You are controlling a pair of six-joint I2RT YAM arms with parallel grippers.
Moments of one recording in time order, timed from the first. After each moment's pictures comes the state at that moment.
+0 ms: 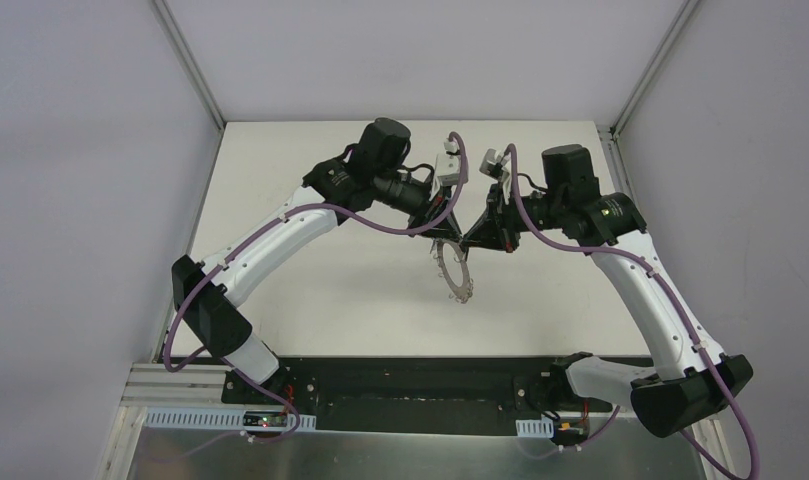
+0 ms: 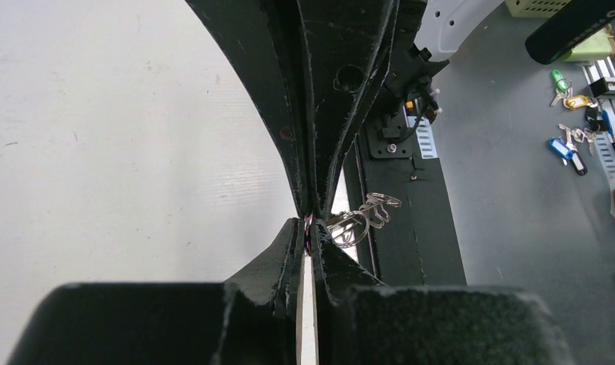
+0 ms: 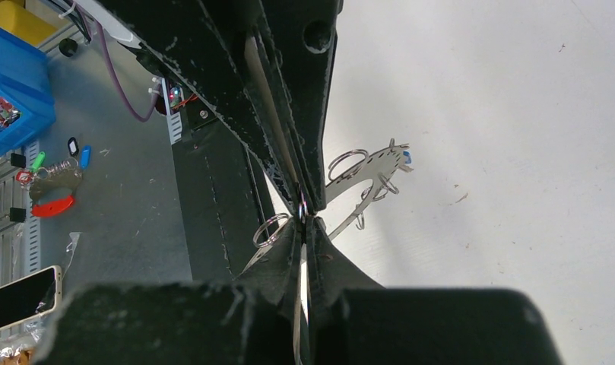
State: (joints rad) left arm -0.76 1.59 1.62 -0.58 0.91 0.23; right arm 0.41 1.19 1.34 -0.89 -0.90 -0.26
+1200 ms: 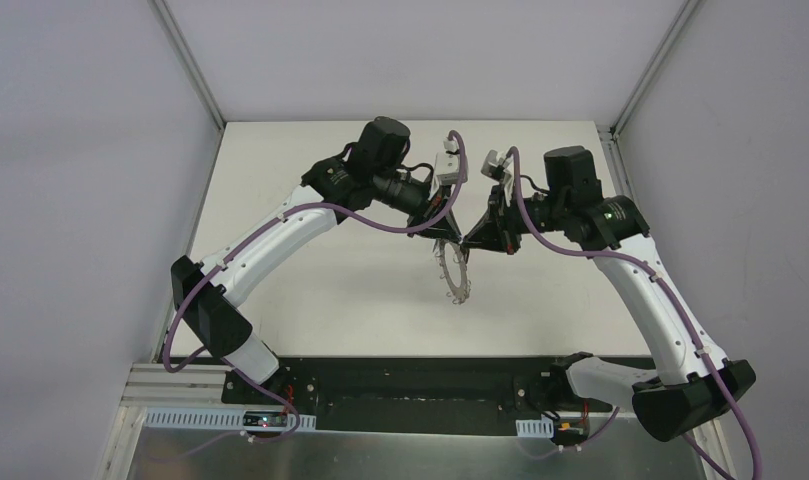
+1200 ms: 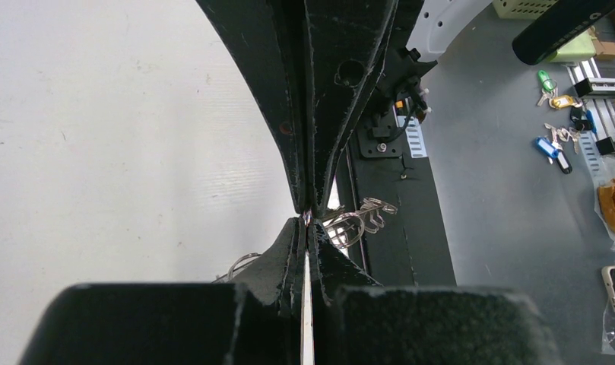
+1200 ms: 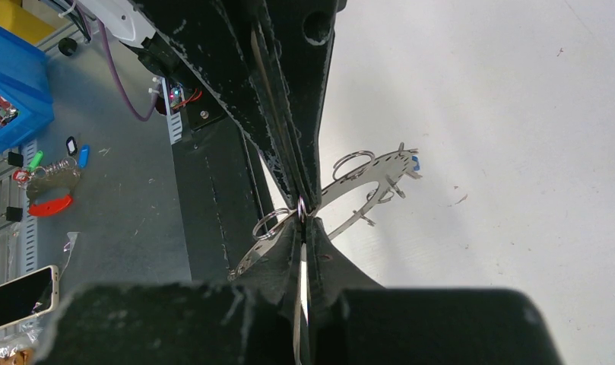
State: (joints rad) left arm -0.76 1.59 1.64 -0.61 0.93 0.23; right arm 0.41 1.17 1.33 -0.89 -0.90 -0.26
